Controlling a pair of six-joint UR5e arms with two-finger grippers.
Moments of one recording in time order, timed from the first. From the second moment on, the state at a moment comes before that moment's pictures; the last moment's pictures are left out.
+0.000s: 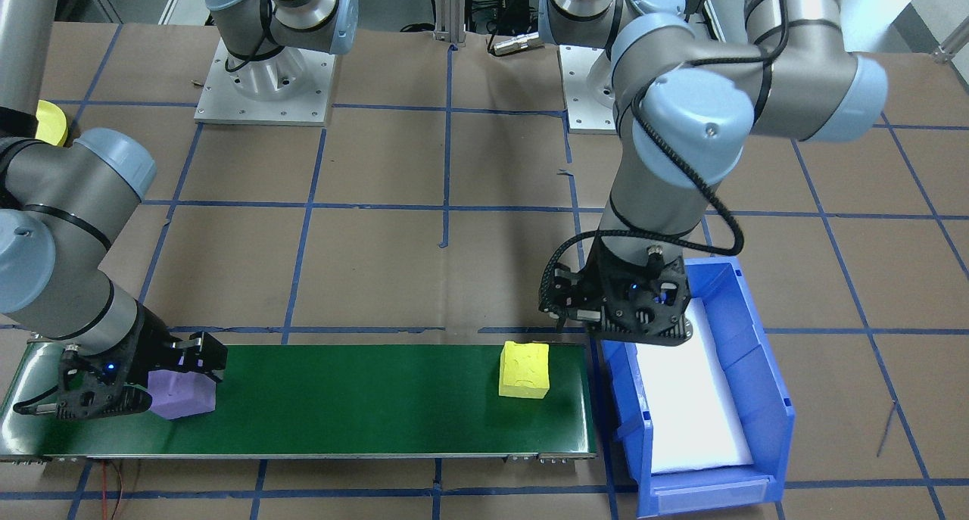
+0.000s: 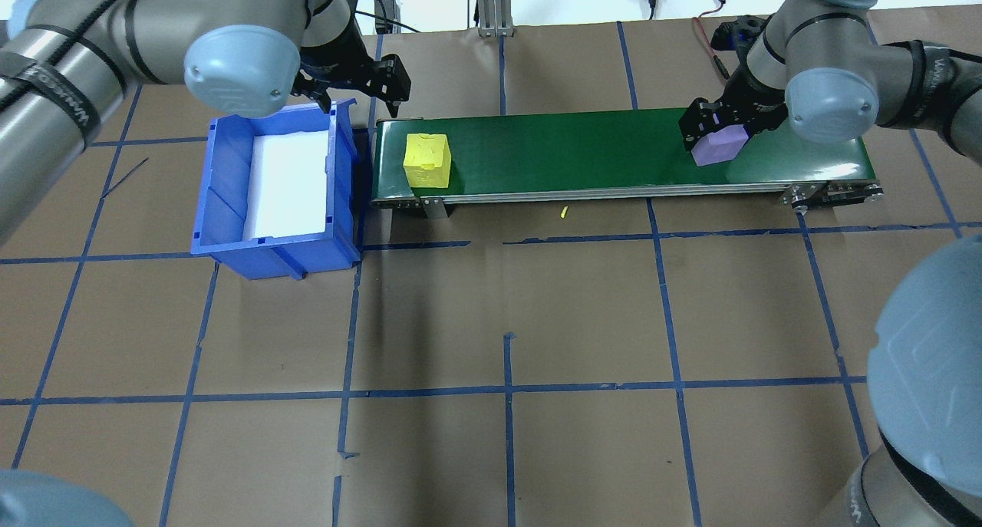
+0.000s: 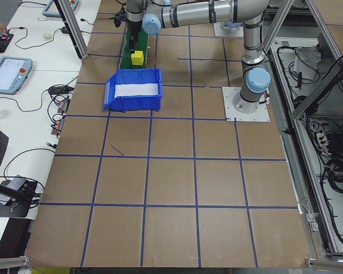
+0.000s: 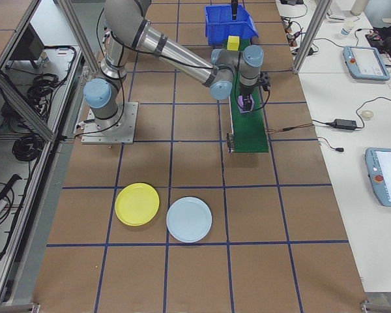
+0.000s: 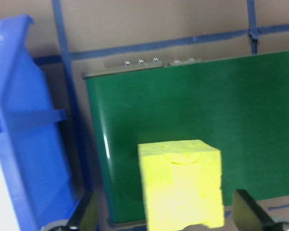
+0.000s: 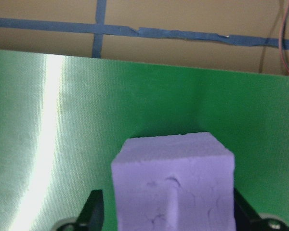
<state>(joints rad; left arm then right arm) -1.66 -1.88 -1.44 -1.27 1.61 0.01 1.38 -1.12 1.61 -2.13 -1.48 -0.31</state>
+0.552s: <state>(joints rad) -1.55 -1.63 -1.46 -1.61 1.65 0.03 1.27 -1.21 1.62 -2.12 -1.71 -0.66</state>
